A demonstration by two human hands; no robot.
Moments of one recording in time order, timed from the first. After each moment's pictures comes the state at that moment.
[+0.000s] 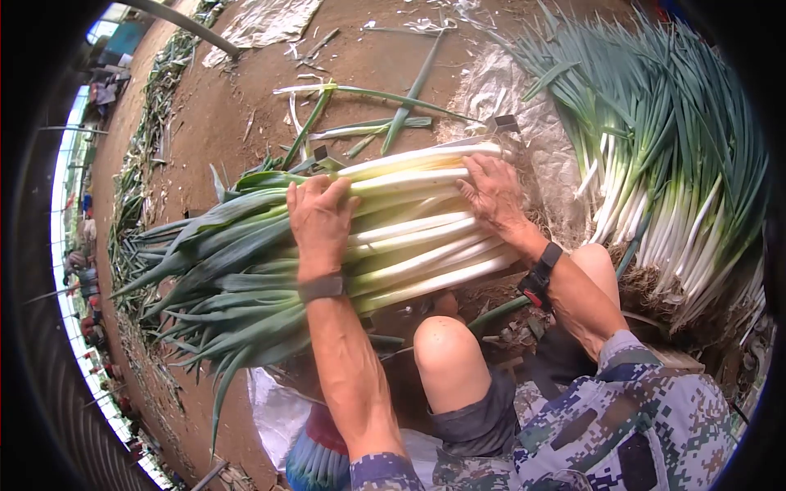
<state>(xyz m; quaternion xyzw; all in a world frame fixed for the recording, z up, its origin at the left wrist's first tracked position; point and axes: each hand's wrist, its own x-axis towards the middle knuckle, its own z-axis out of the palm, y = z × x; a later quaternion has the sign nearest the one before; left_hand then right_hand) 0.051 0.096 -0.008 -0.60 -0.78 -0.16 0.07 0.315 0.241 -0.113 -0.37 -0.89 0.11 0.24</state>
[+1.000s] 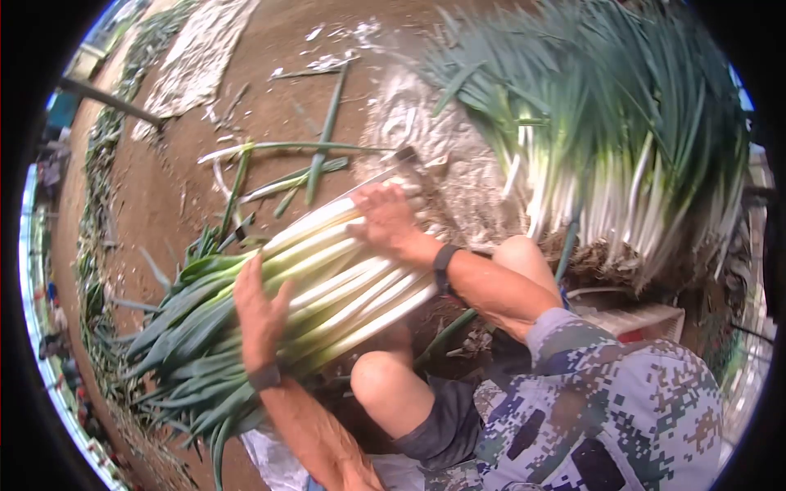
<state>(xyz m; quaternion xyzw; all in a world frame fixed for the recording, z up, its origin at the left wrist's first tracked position) 0.058 0.081 -0.003 -0.55 -0.80 -0.18 -0.14 0.282 0.257 -0.141 -0.37 -0.89 0.14 0.22</state>
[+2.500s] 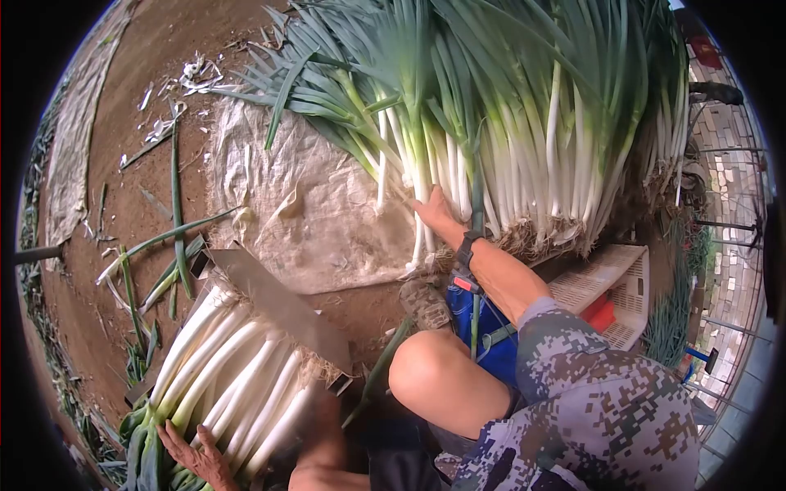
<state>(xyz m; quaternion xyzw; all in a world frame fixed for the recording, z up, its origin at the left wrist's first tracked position) 0.087 0.057 -0.054 -0.52 -0.85 0.00 0.03 0.674 0.360 -0.298 -0.83 -0.49 0.23 0.14</state>
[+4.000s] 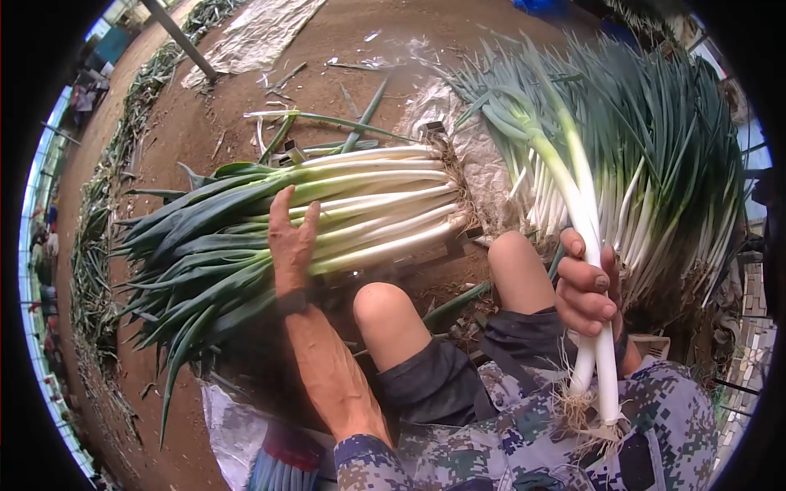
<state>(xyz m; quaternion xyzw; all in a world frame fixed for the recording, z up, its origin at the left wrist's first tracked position) 0.105 0.022 -0.013 -0.44 -0.77 -0.45 -0.08 0.520 0.074 0.145 -0.06 -0.08 0.95 0.28</state>
